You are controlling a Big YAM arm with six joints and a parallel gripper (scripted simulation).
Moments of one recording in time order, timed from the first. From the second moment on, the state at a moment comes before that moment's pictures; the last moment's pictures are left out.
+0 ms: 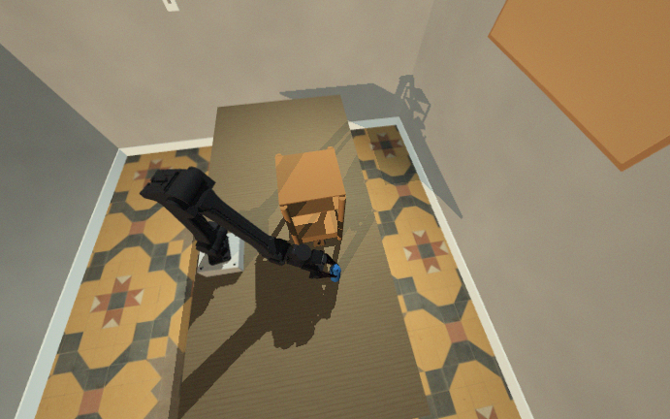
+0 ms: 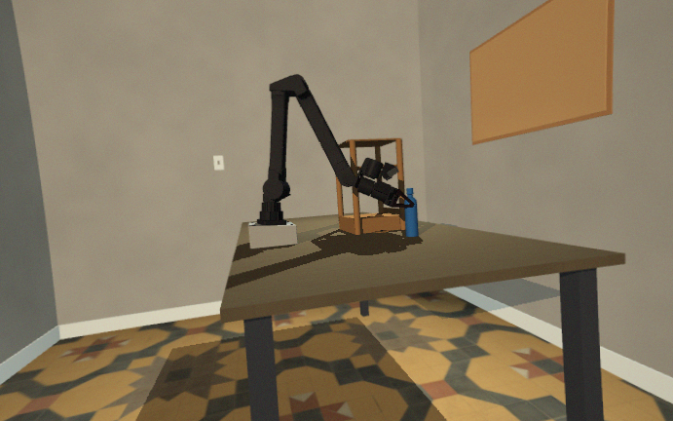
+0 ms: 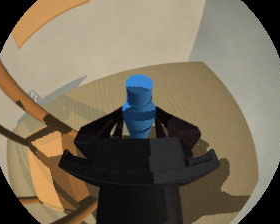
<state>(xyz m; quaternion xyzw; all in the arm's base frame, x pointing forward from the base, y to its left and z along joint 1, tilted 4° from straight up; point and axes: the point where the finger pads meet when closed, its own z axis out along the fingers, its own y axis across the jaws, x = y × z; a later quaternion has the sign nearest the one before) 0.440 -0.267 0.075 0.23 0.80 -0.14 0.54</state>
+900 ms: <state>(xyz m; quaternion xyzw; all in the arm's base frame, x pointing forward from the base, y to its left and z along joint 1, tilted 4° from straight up) 0.434 -0.264 0.100 0.23 0.80 -0.14 0.54</state>
